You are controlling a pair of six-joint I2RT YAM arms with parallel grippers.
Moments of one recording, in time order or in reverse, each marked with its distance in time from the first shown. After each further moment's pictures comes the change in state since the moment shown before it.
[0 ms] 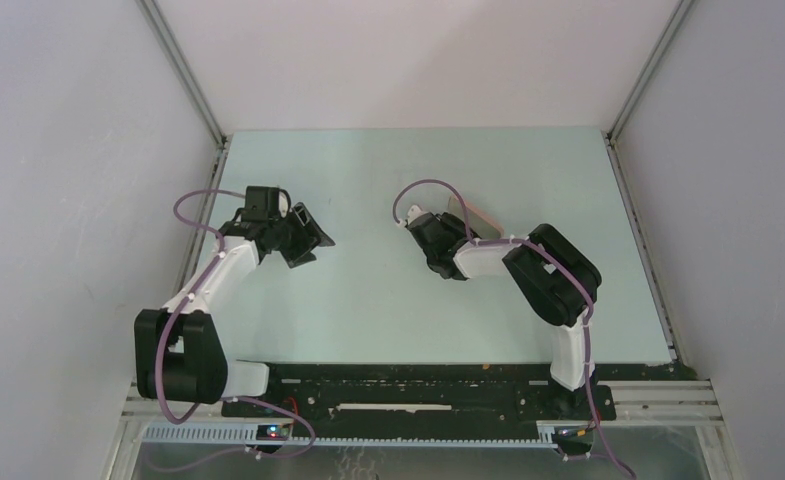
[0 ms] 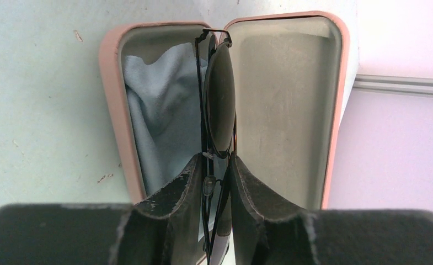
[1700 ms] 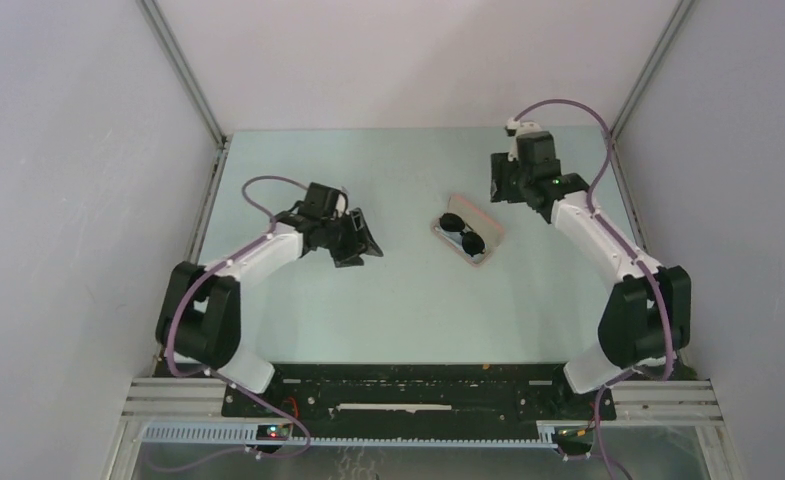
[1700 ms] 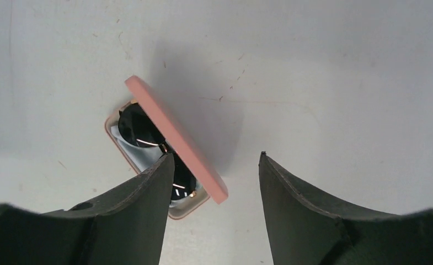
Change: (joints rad) left arm -0.265 0.165 0.057 0.106 0.032 -0.019; right arm -0.410 -0.459 0.211 -0.505 -0.619 0.594
